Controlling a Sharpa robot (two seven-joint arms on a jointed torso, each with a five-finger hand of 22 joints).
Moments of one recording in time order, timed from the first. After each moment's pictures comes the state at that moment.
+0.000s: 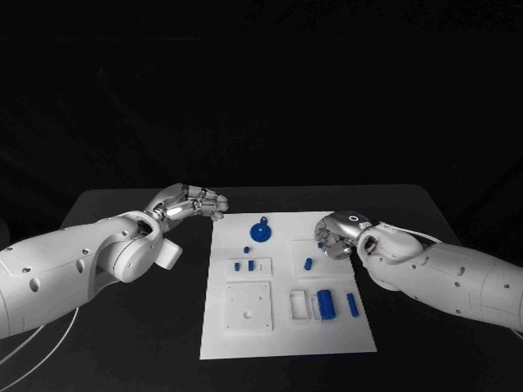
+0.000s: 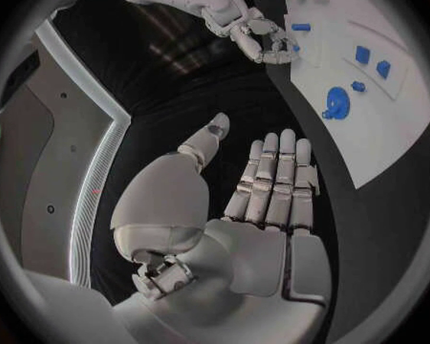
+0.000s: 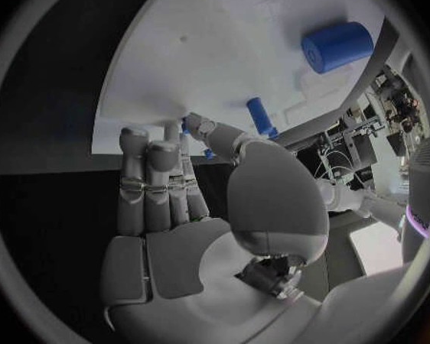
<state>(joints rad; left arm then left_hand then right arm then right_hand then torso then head) 1.21 -0.77 -0.07 1.32 -0.37 -0.16 0.28 1.05 -0.07 0.41 -0.28 0.05 0.83 0.18 0.18 0.58 1.05 0.16 0.08 0.14 0.83 0.15 0.50 0.37 0.03 0.62 0.05 0.46 1.25 1.08 -0.67 -0.09 1.10 -1.66 -0.40 -0.05 1.17 -0.25 0.83 -0.21 0.05 0.97 0.13 0.37 0.43 1.27 0.07 0.10 0.15 1.34 -0.05 0.98 0.93 0.20 1.29 -0.03 0.73 1.31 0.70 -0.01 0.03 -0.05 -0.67</state>
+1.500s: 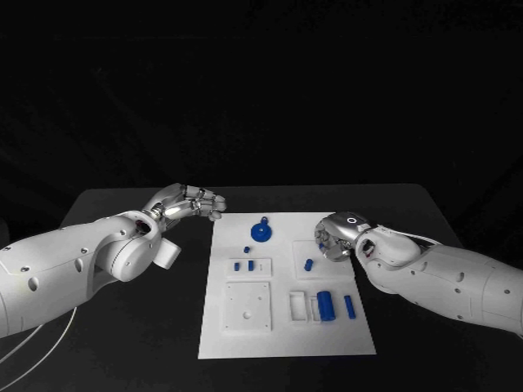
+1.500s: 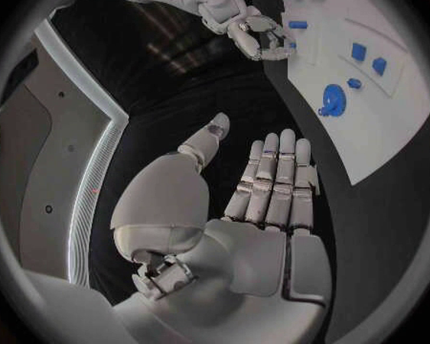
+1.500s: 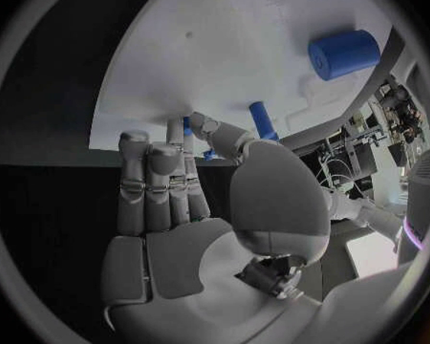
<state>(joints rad) 1.21 -0.77 -0.07 1.31 -0.37 -0.16 0.27 1.05 -0.07 0.41 -0.28 0.05 0.83 0.19 0.18 0.58 1.04 0.17 0.08 0.13 0.84 0.15 0.50 0.38 0.05 0.62 0.05 0.45 1.25 1.07 -0.69 -0.09 1.14 -1.73 -0.41 -0.10 1.17 -0.22 0.86 -0.19 0.05 1.06 0.09 0.41 0.49 1.34 0.03 0.16 0.31 1.33 -0.08 1.04 0.93 0.20 1.28 -0.03 0.80 1.31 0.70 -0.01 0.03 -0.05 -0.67</state>
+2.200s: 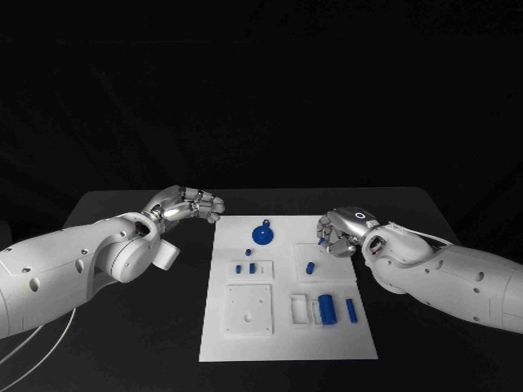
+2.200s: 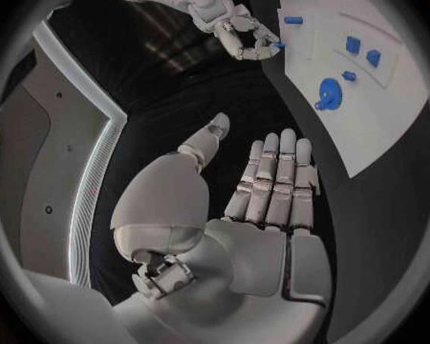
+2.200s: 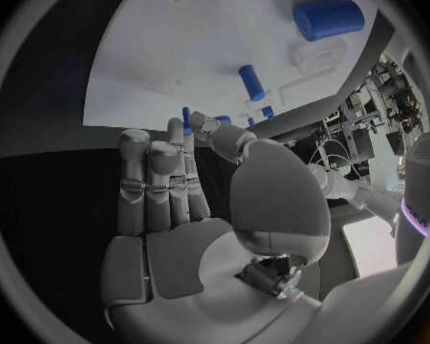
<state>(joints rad) 1.21 -0.77 -0.07 1.30 -0.37 -0.16 0.27 1.05 -0.07 0.41 -0.28 0.05 0.83 0.19 0.18 0.58 1.04 0.17 0.08 0.13 0.84 0.15 0.50 0.38 0.04 0.62 0.05 0.45 1.26 1.08 -0.75 -0.06 1.24 -1.67 -0.46 -0.08 1.17 -0.23 0.86 -0.19 0.05 1.05 0.09 0.41 0.50 1.34 0.03 0.16 0.32 1.33 -0.08 1.04 0.93 0.20 1.28 -0.03 0.81 1.31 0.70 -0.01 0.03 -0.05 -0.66</state>
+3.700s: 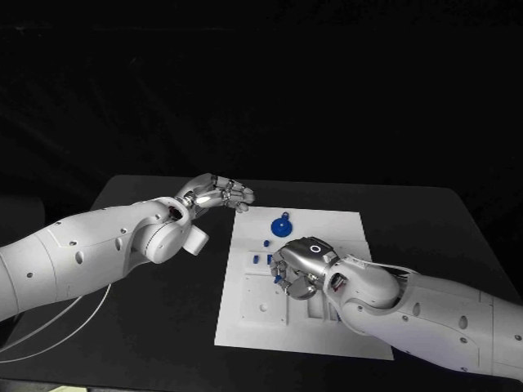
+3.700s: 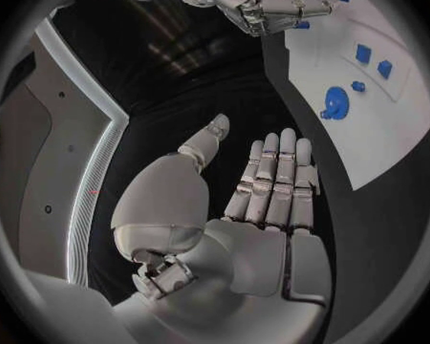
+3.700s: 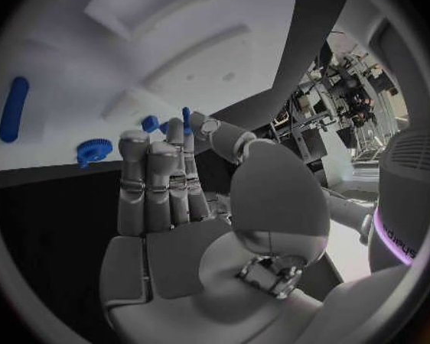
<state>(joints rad) 1.21 -0.75 -0.07 1.30 -0.37 -0.16 0.26 1.04 -0.06 0.41 -0.28 0.05 0.83 0.19 0.18 0.58 1.04 0.17 0.08 0.13 0.85 0.15 0.50 0.39 0.04 0.62 0.05 0.45 1.26 1.03 -0.61 -0.11 1.46 -1.79 -0.39 -0.14 1.17 -0.23 0.86 -0.19 0.05 1.05 0.09 0.41 0.51 1.34 0.03 0.16 0.33 1.33 -0.08 1.04 0.93 0.20 1.28 -0.03 0.81 1.31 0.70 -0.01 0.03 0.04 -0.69</state>
